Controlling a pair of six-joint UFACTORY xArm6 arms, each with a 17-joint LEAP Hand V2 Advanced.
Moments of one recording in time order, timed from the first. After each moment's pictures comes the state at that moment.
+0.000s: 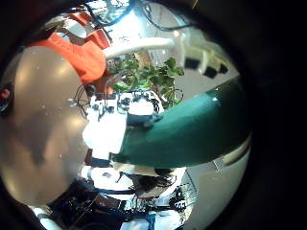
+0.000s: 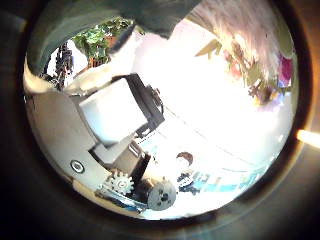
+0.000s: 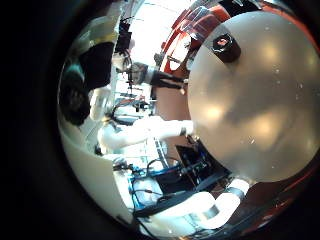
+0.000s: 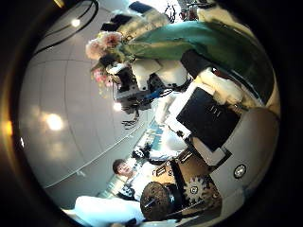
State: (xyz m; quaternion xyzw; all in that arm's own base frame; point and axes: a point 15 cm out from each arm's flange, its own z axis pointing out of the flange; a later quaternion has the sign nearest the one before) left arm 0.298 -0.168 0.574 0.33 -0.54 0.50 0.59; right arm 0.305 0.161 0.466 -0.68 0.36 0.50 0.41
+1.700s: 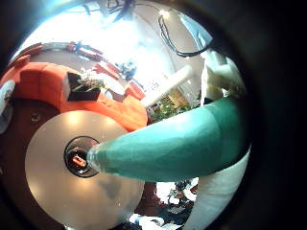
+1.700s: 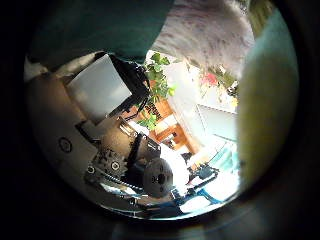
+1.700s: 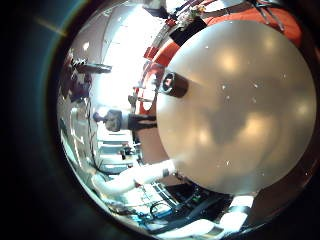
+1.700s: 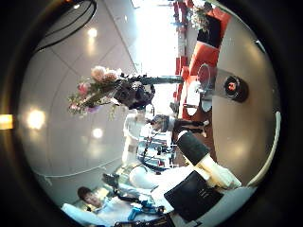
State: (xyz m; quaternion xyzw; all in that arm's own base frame) left arm 0.443 -0.072 0.586 0.51 -0.59 0.59 0.21; right arm 0.369 0.108 0.410 -0.58 0.55 0.34 0.49
